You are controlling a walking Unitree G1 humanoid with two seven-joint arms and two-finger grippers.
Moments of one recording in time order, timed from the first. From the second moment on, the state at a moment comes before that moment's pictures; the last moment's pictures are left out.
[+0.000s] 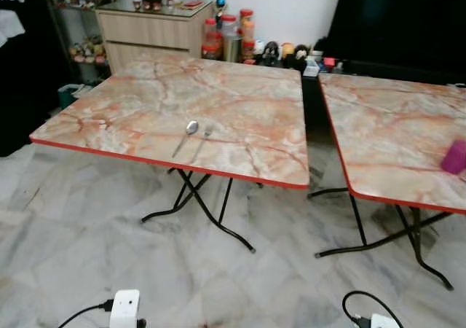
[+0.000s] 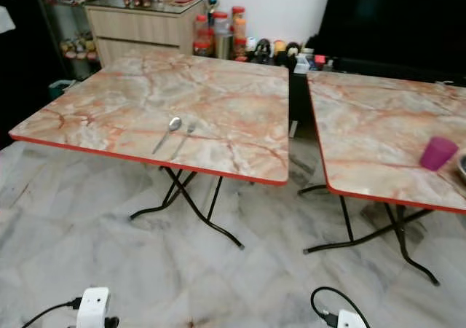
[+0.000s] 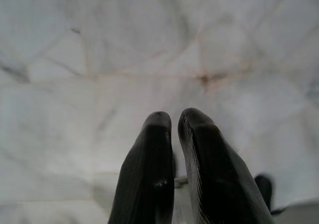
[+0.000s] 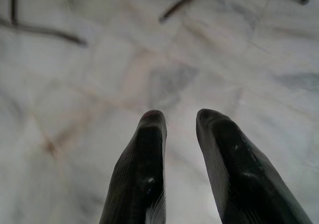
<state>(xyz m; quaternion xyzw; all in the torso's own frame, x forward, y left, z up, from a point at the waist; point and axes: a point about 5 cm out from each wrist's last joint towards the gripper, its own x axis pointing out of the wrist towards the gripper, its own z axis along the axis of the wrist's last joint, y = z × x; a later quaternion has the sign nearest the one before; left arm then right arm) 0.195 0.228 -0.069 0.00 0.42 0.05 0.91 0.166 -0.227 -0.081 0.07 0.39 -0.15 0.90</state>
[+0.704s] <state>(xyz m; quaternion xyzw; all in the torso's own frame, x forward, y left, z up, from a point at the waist) 0.206 0.199 -0.069 -0.02 0.41 0.02 0.91 0.142 -0.247 -0.085 0.05 0.41 -0.18 0.89</state>
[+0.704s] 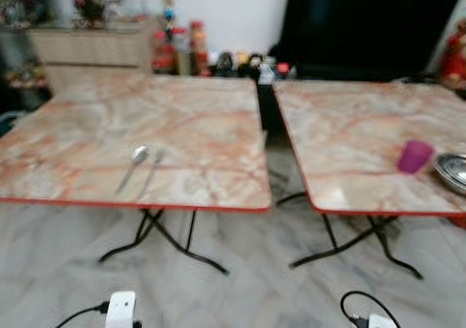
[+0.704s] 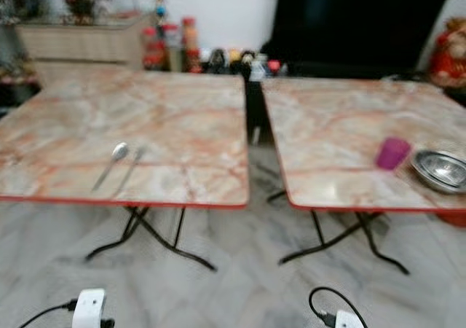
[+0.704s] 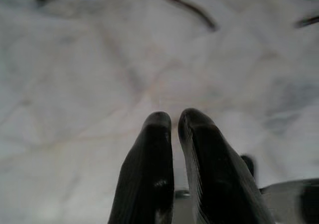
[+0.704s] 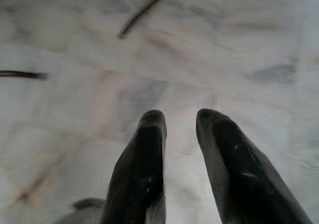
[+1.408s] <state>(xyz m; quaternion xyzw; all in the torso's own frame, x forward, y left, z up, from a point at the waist) 0.210 0.217 -0.063 0.00 0.39 0.04 0.92 0.155 -0.239 -0.082 0.07 0.40 -0.18 0.90</state>
